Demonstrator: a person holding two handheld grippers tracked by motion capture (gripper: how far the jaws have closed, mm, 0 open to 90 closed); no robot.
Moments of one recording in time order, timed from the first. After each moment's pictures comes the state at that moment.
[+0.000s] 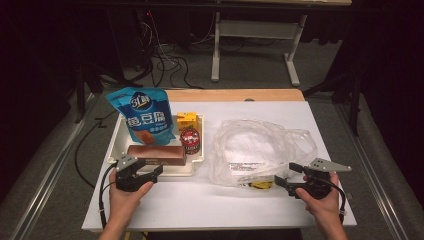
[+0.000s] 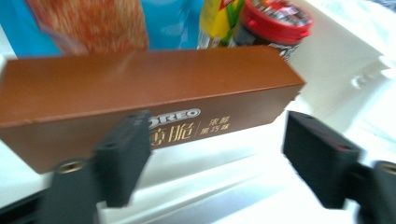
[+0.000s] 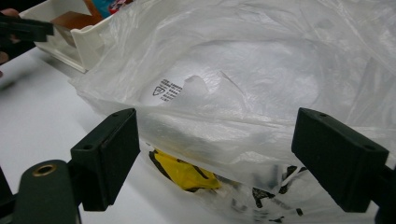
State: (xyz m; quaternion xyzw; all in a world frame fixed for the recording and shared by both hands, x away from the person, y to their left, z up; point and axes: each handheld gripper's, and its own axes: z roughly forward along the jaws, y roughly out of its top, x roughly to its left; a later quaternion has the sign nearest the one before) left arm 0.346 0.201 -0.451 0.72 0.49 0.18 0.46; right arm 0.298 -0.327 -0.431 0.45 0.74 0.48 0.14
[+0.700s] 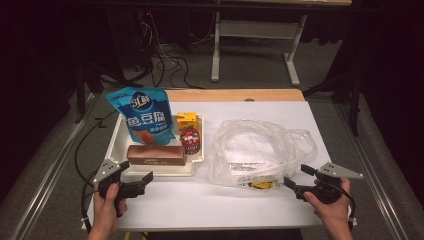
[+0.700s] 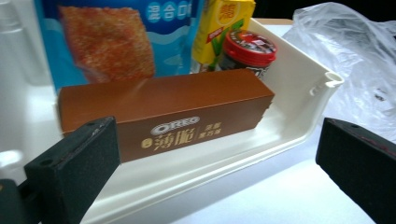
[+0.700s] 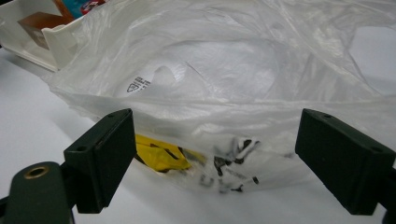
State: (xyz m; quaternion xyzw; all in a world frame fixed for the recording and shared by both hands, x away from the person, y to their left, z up) left arm 0.321 0.233 -0.436 0.71 0.46 0.19 0.51; right arm 0.281 -0.344 -0.429 0.47 0.73 0.46 0.19
